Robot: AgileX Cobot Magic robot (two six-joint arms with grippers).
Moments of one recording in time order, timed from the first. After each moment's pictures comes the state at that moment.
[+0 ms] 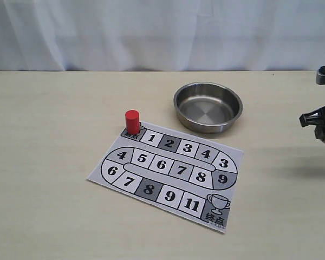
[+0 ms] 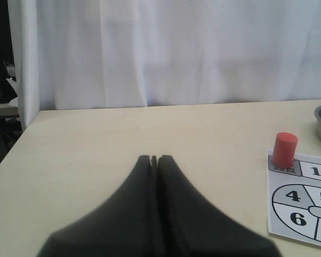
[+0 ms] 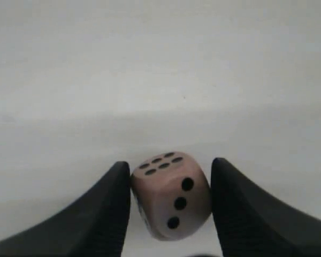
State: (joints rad) left arm -0.06 0.00 0.00 -0.05 0.21 0.08; right arm -0.17 1.80 -1.13 -0.12 0.61 -0.07
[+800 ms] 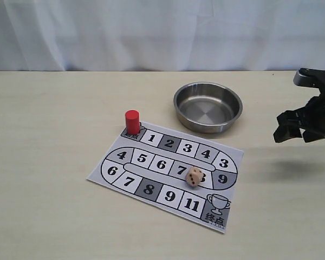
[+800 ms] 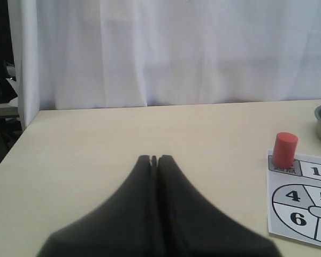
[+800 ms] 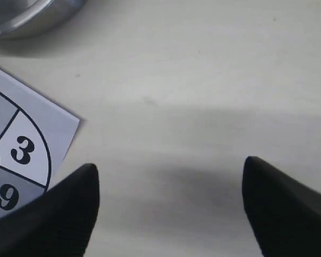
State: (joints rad) left arm -0.06 0.00 0.00 -0.05 0.21 0.08; right arm -0.17 1.84 -1.13 0.41 0.70 -0.53
